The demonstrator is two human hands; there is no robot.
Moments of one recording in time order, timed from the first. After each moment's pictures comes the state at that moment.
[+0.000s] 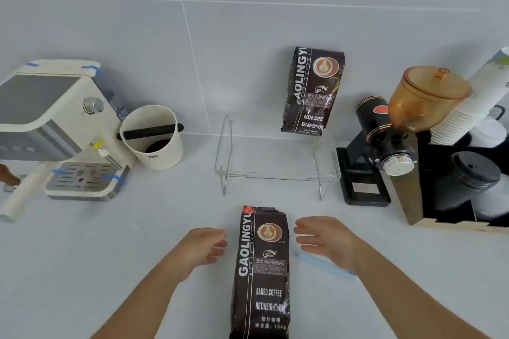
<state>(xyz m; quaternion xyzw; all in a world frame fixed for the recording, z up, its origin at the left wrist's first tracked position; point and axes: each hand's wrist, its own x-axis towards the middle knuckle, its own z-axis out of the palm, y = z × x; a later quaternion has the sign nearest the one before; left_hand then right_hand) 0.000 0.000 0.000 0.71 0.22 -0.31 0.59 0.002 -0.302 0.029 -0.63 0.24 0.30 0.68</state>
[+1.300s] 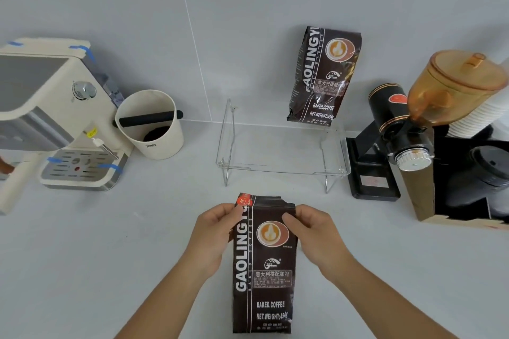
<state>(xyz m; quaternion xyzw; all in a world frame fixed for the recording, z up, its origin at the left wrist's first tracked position) -0.006 -0.047 0.053 0.62 0.20 -0.16 0.75 -0.012 -0.246 0.052 -0.73 0.13 0.14 0.65</state>
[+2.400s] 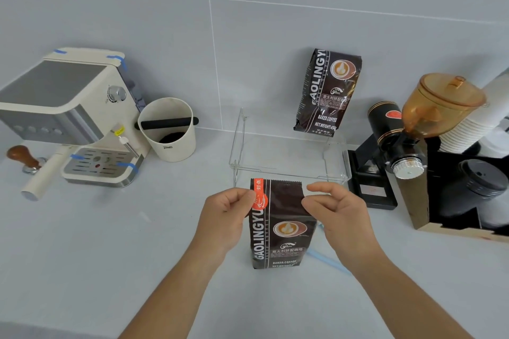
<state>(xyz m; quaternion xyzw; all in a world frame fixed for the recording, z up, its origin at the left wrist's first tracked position) -0.028 -0.047 0.114 0.71 0.10 -0.05 0.69 -0.035 -0.244 0.141 -0.69 0.11 0.02 0.72</state>
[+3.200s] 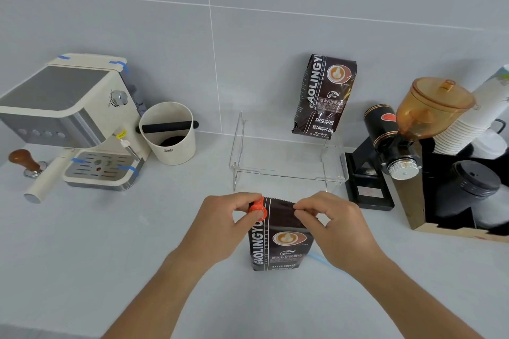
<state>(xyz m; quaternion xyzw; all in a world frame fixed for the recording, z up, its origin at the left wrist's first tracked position) -0.040 -0.029 0.133 0.89 -0.10 0.04 0.45 -0.049 -0.246 0.147 -0.91 -0.12 -0.09 0.40</state>
